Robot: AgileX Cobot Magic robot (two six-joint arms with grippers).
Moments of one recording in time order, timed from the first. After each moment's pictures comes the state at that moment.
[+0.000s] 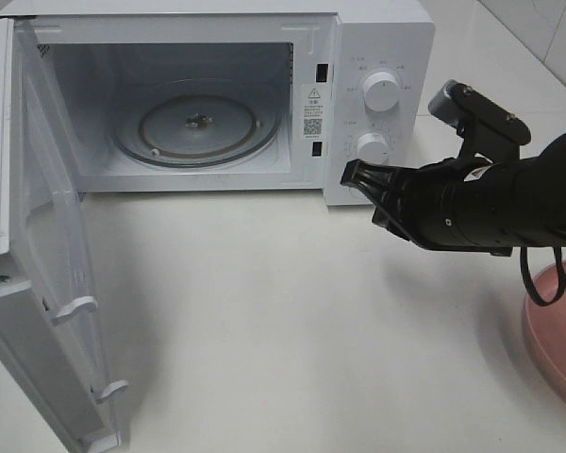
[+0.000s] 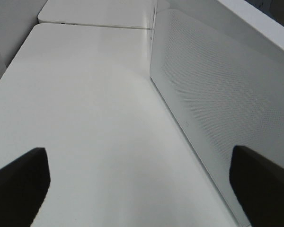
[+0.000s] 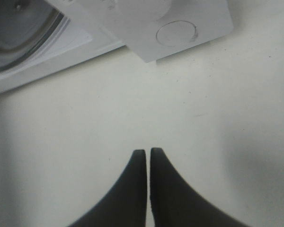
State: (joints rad) left arm 0.05 0.00 -0.50 -0.08 1.04 0.02; right arm 0.54 1.57 -0.62 0.69 -0.20 -0.01
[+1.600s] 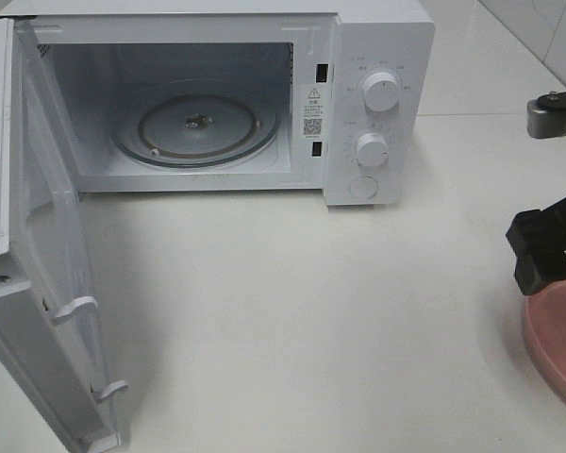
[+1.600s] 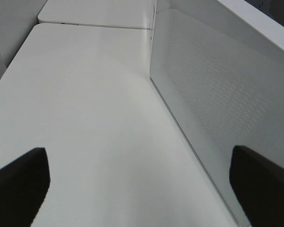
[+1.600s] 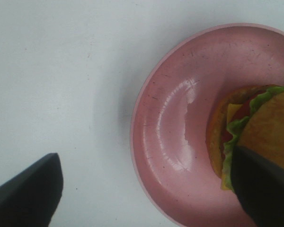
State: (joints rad) left arm 0.05 0.00 -0.50 -0.08 1.04 0.02; right arm 0.28 1.33 -0.79 -0.23 0.85 0.28
